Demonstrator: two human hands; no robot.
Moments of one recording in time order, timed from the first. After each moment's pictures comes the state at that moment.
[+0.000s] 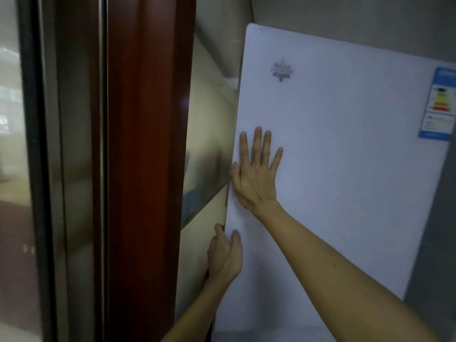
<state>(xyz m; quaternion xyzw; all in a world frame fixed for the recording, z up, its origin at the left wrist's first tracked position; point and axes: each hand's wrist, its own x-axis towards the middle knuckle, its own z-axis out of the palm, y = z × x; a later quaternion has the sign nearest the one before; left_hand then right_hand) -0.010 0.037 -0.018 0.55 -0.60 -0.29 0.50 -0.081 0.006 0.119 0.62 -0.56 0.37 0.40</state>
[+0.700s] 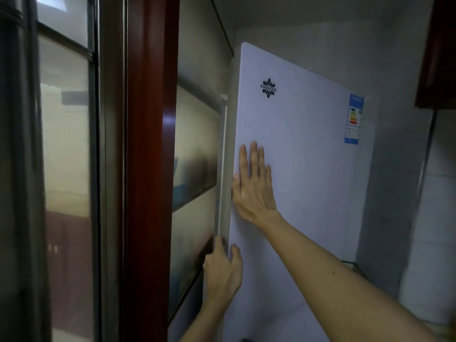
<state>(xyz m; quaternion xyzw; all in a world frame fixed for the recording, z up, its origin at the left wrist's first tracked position) -0.035 0.275 -0.016 0.53 -0.60 -0.23 0.55 -0.120 0.233 0.115 0.68 -0.53 0.42 0.28</state>
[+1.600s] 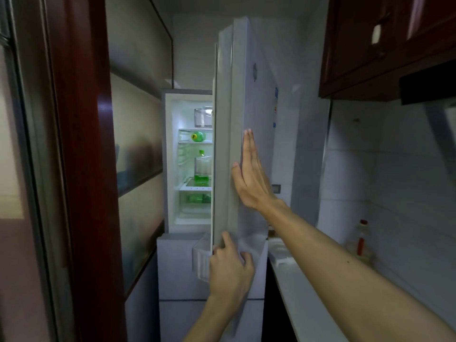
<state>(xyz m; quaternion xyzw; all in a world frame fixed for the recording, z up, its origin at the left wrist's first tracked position) -0.115 0.439 -0.028 0.47 -0.75 -0.15 0.44 -0.209 0.405 0.117 0.68 -0.52 0.48 0.20</state>
